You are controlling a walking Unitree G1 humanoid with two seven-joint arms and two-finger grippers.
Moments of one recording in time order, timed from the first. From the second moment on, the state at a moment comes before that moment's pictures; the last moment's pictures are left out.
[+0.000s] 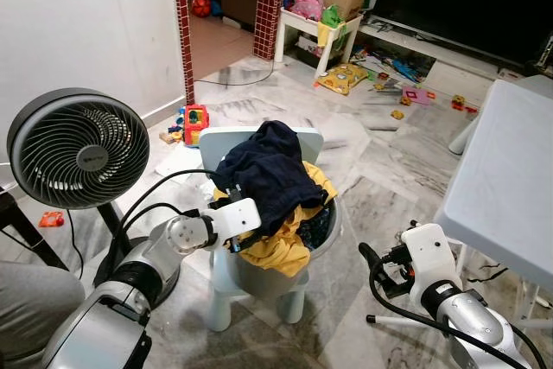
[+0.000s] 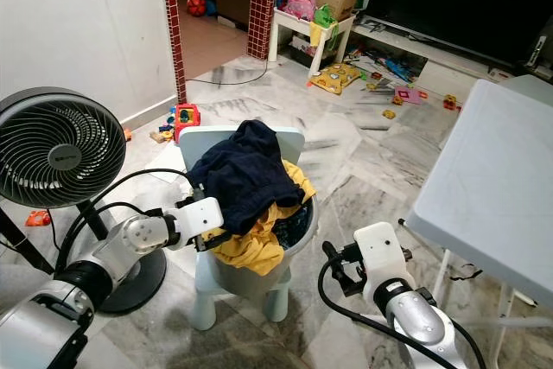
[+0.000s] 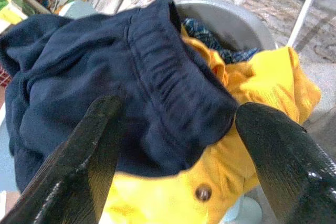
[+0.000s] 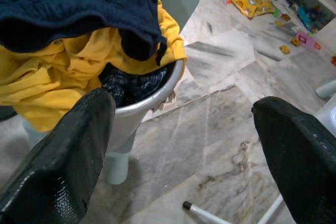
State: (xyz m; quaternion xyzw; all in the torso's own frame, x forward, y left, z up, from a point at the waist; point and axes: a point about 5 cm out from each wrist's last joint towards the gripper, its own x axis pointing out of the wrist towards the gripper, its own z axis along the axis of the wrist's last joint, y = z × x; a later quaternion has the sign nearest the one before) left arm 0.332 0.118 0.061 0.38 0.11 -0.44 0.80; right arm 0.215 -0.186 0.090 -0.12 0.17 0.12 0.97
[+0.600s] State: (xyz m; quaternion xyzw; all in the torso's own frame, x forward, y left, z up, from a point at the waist) left arm 0.312 0.119 0.082 0.13 0.01 -0.33 0.94; right arm 0.216 -0.173 0.106 -0.04 0.12 0.10 0.99
